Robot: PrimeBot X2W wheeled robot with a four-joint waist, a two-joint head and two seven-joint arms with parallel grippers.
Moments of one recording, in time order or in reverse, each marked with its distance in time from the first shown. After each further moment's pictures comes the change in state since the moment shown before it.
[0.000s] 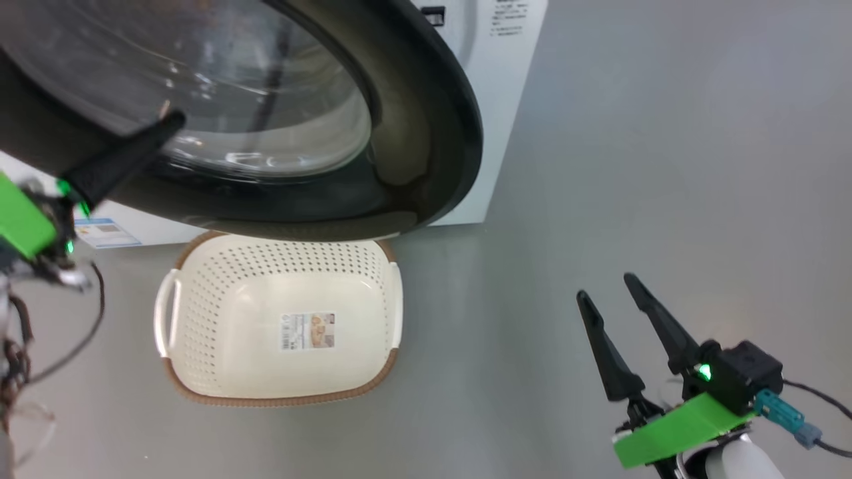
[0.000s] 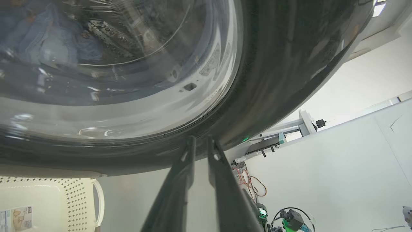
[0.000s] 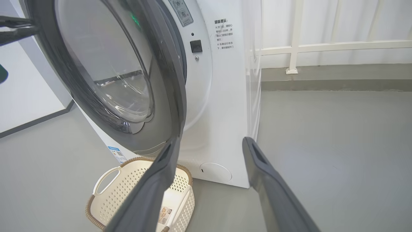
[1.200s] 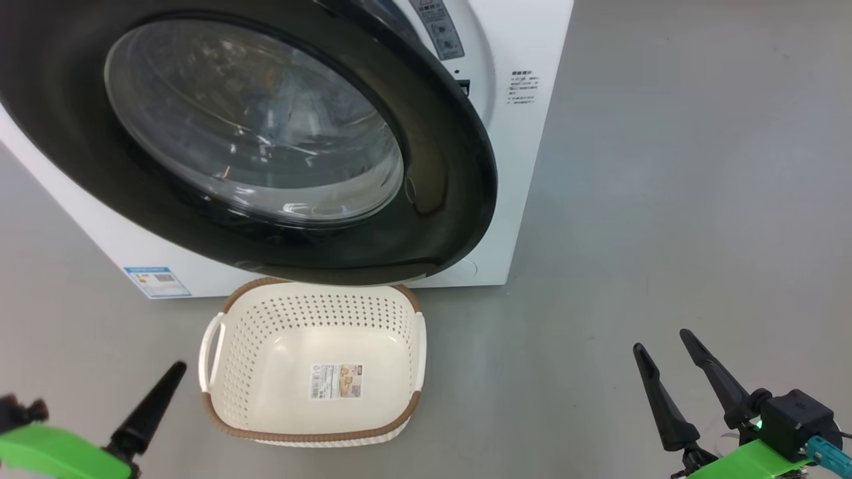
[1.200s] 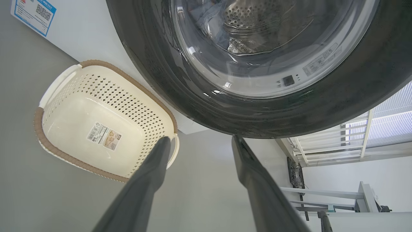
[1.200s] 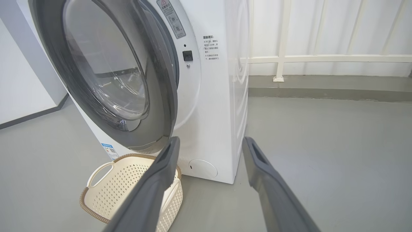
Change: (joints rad) left arm 0.619 0.037 -0.098 0.012 0.010 0.000 -0.550; right arm 0.153 -0.096 -0.060 -0.003 0.038 0.000 0.000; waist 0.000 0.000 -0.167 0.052
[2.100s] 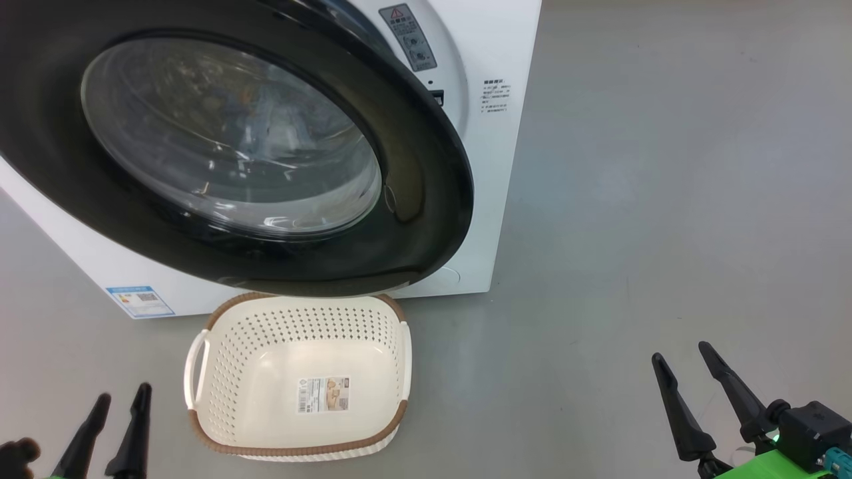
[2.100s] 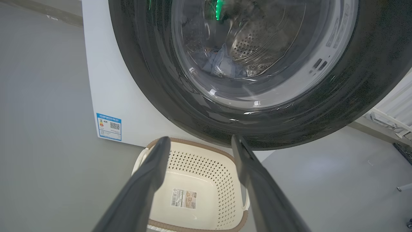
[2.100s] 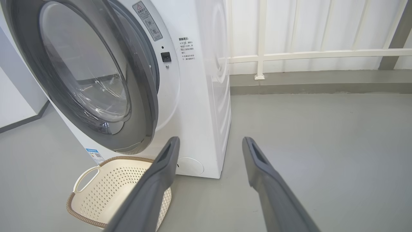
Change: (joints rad) left arm 0.033 0.045 -0.143 0.141 0.500 0.000 -0.560; right arm 0.035 -0.002 -0.040 0.005 0.023 0.000 0.000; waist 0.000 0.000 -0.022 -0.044
